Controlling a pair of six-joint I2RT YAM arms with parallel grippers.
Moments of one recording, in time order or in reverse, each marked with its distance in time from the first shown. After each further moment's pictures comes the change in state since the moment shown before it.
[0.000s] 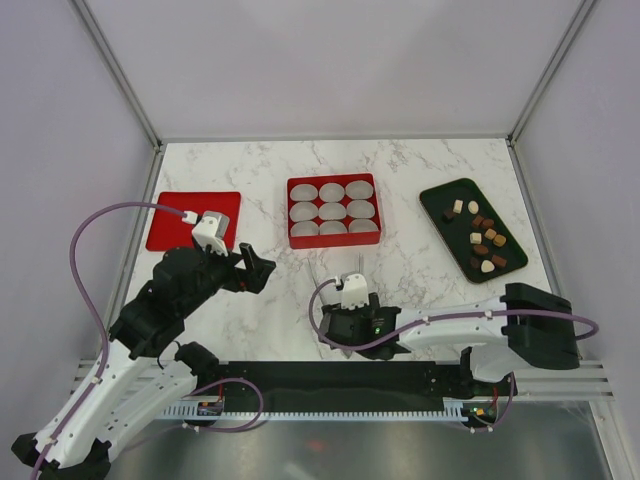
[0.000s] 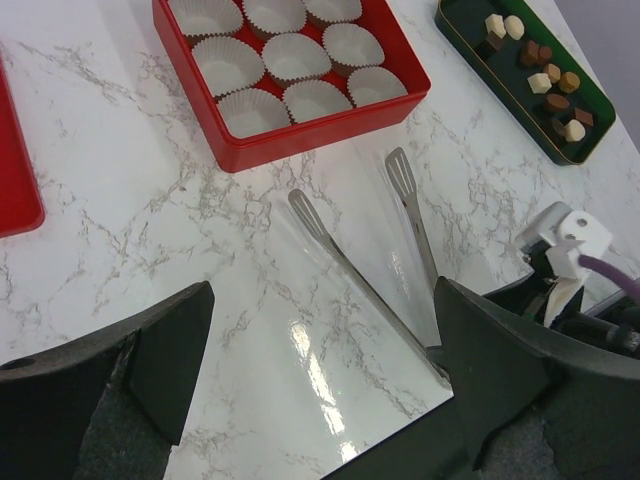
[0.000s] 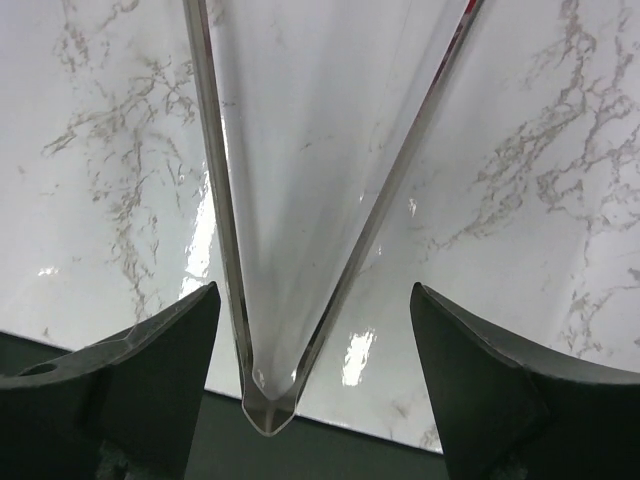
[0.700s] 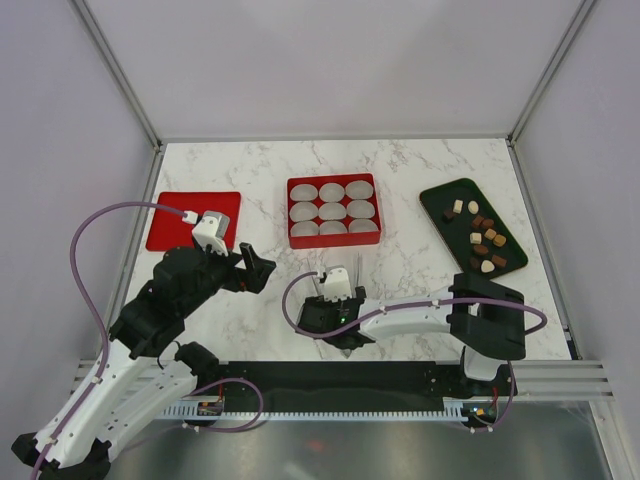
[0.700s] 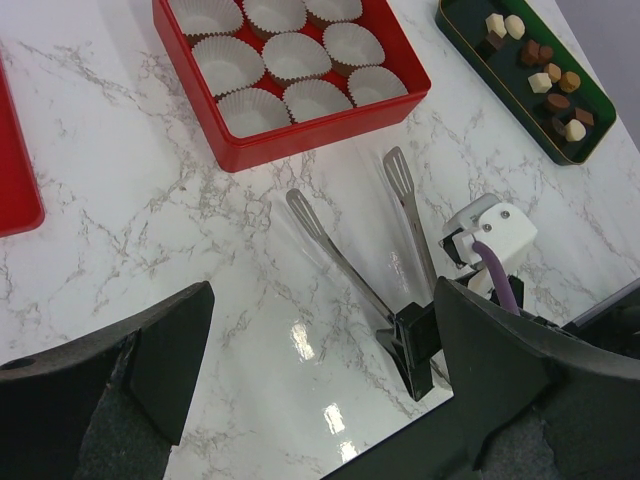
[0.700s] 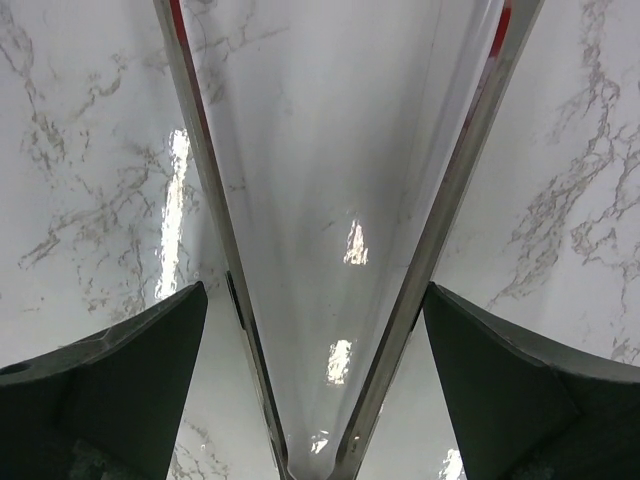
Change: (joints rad) left arm 0.000 0.003 0.000 0.000 0.000 0.000; right arm -0.037 0.233 0.179 -0.061 0.056 0.043
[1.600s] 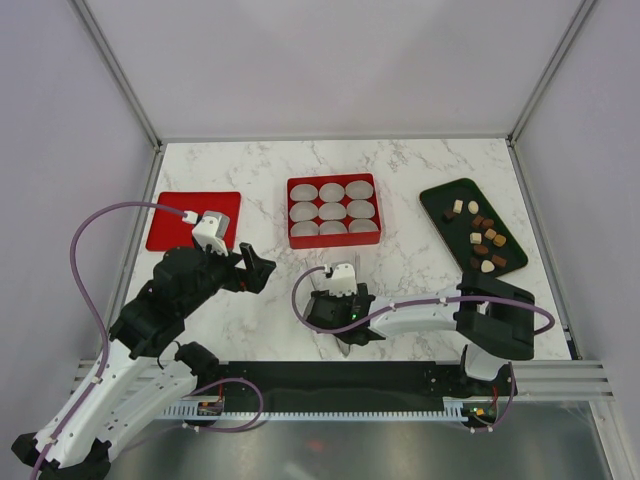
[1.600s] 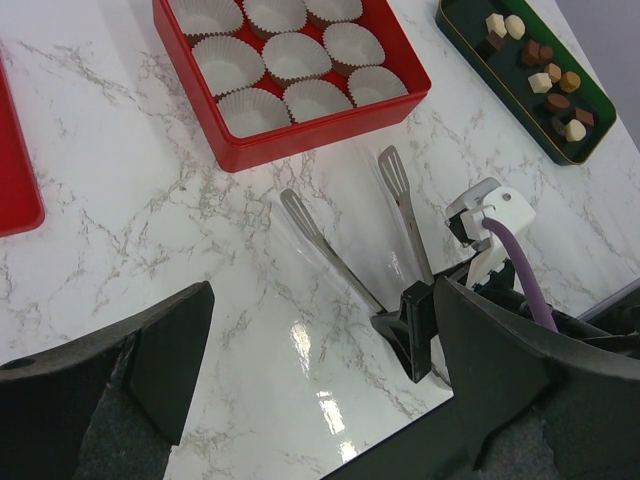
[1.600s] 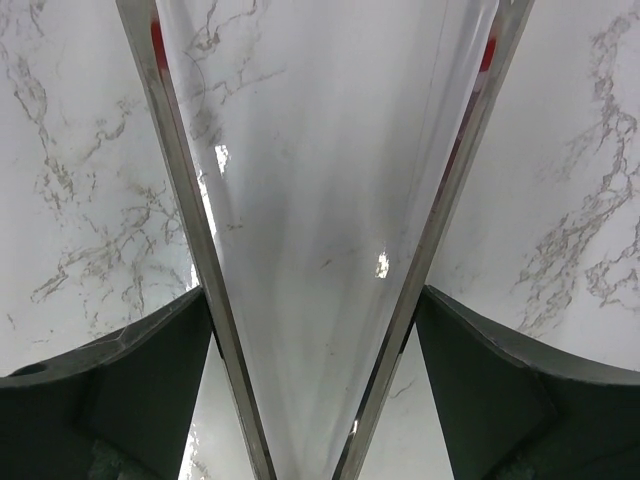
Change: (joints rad) left arm 0.000 0.000 0.000 0.000 0.000 0.000; right arm -0.058 -0.040 -0.089 0.168 -0.024 -0.050
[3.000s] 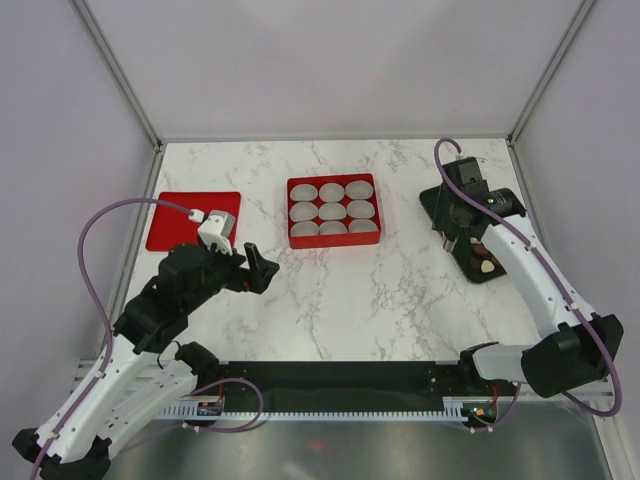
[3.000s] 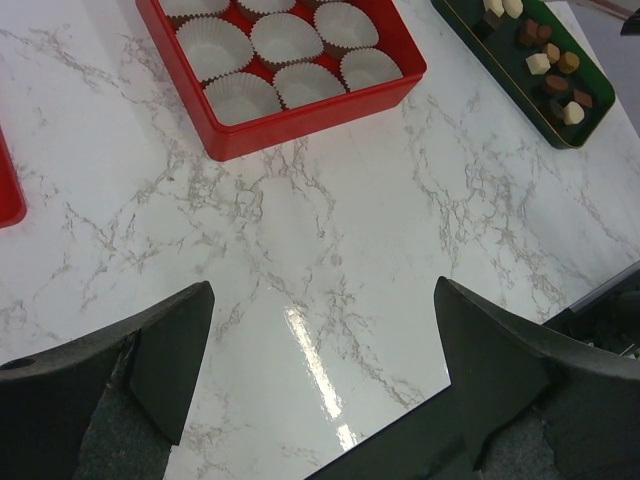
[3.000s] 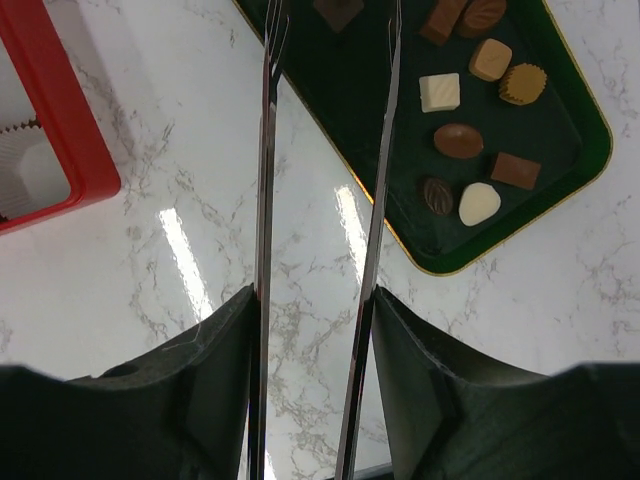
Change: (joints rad) left arm 0.000 0.026 0.000 -0.001 0.031 0.000; right arm -0.972 -0.403 0.386 -0.590 -0.249 -0.562
